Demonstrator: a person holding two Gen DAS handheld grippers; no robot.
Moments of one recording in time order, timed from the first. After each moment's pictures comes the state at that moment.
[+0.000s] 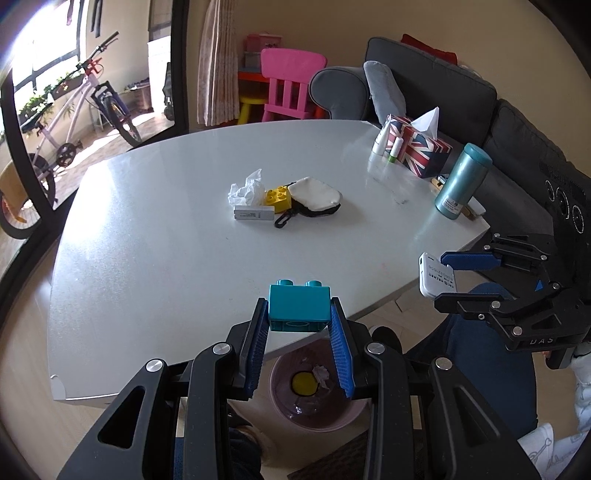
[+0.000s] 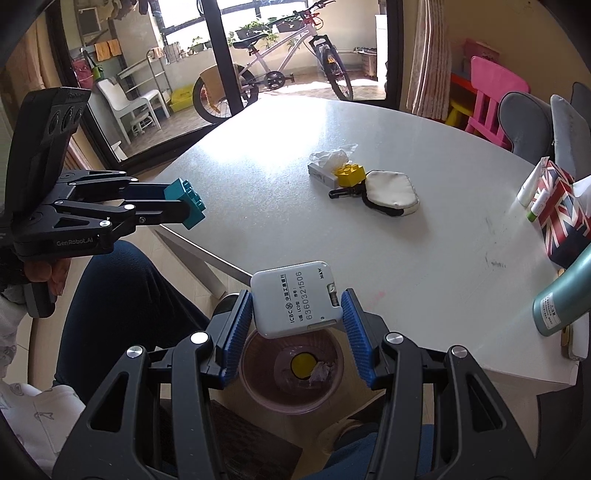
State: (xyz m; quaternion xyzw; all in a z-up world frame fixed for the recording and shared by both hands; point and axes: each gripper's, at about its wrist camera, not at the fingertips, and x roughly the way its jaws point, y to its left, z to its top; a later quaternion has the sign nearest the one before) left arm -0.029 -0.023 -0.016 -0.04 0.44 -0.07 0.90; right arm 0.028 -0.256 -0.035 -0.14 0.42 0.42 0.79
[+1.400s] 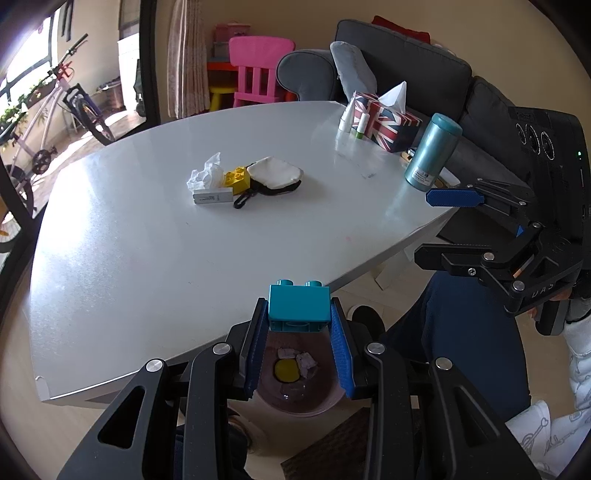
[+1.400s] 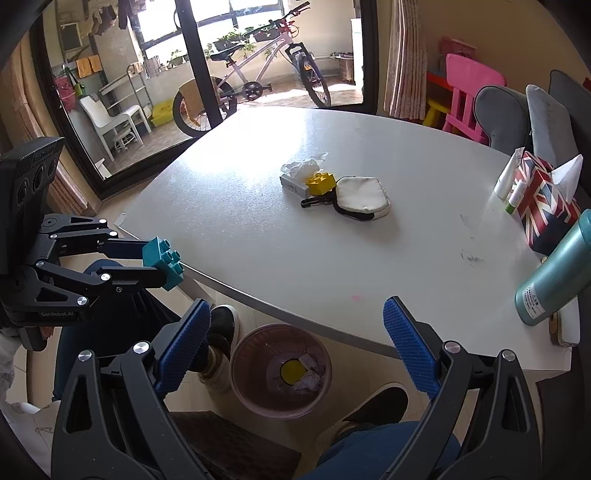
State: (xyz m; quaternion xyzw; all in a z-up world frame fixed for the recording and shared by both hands) left arm -0.038 -0.052 -0.024 -0.02 0.46 -0.12 0.88; right arm 0.044 -0.275 -0.024 -0.12 0.42 0.38 0.82
